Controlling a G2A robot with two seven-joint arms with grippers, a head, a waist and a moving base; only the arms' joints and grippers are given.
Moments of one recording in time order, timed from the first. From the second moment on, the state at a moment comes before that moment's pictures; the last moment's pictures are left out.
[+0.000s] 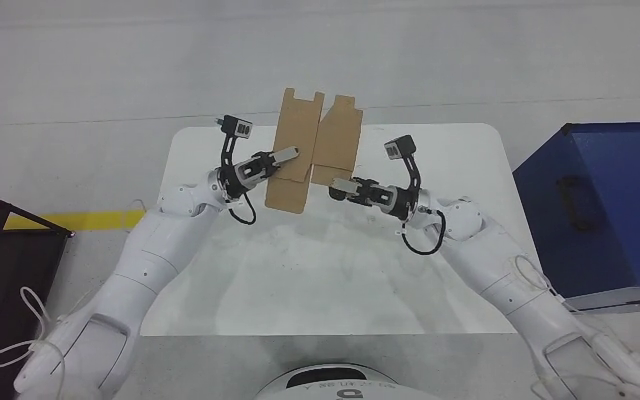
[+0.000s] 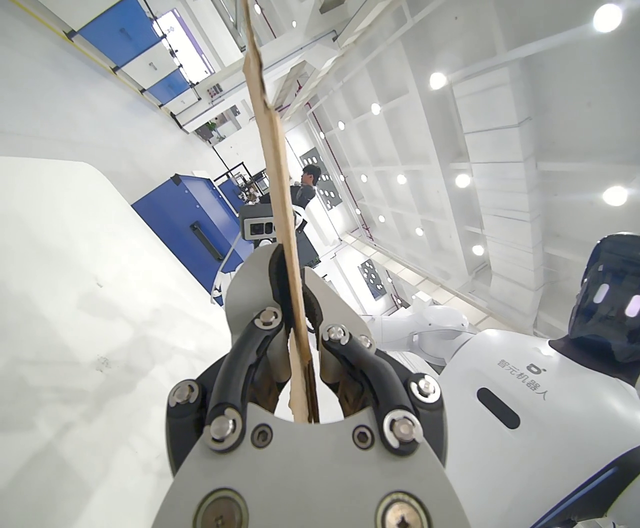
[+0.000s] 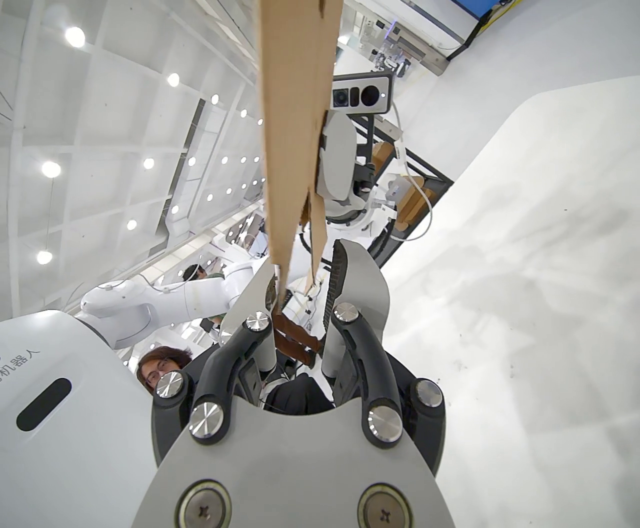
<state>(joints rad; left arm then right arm) 0.88 -1.12 -0.86 -1.05 -0.82 -0.82 -1.00 -1.05 -1.07 0.89 -1.34 0.49 -0.70 0.76</state>
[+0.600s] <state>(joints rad) 0.87 -1.14 -0.86 -1.00 -0.81 -0.83 -0.99 -1.05 -1.09 0.91 -1.32 0.38 -0.68 0.71</state>
